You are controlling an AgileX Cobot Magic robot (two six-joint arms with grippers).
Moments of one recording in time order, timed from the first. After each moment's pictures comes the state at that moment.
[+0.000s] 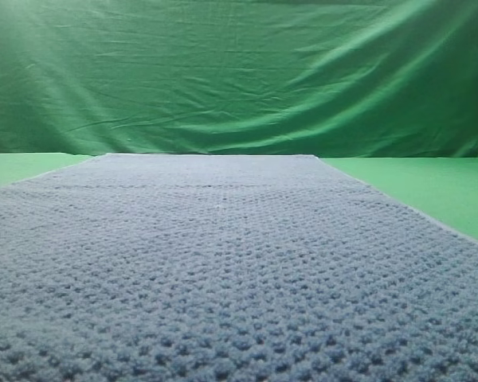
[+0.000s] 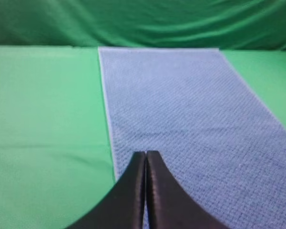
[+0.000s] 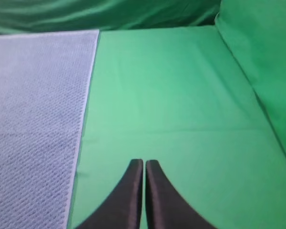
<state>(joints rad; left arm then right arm) -0.08 0.40 -0.59 -0.26 0.64 0.12 0.13 0.60 -0.73 -0.03 0.76 0.06</state>
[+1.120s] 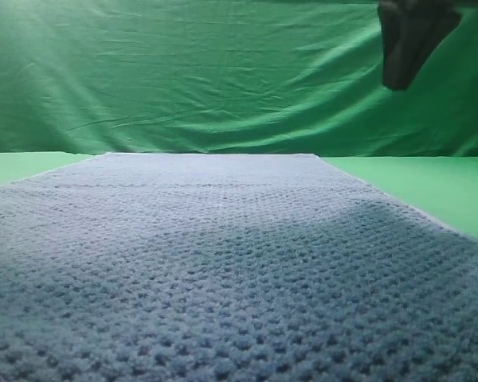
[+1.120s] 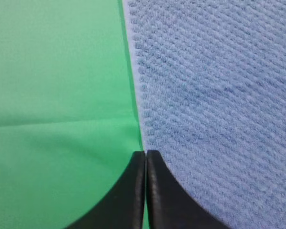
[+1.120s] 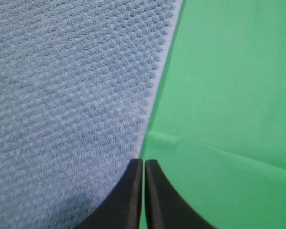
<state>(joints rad) -0.11 1.50 -1.09 -0.05 0.71 -0.01 0.41 1.71 -1.32 -0.06 0.85 0.03</state>
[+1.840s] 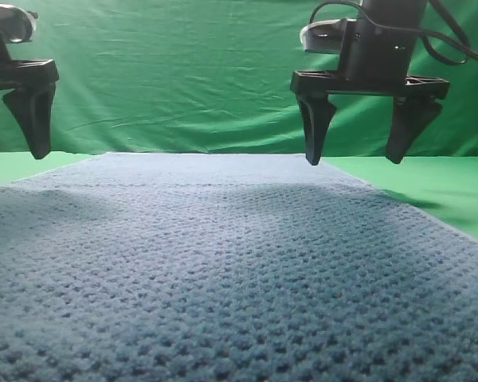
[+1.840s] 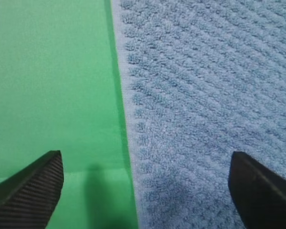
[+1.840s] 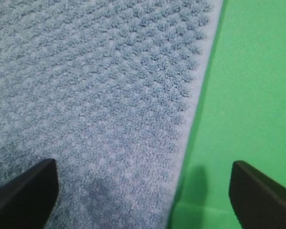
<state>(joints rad) -0.11 1.84 -1.23 -0.07 0.61 0.00 0.41 2.03 -1.50 -0.01 0.79 0.05</state>
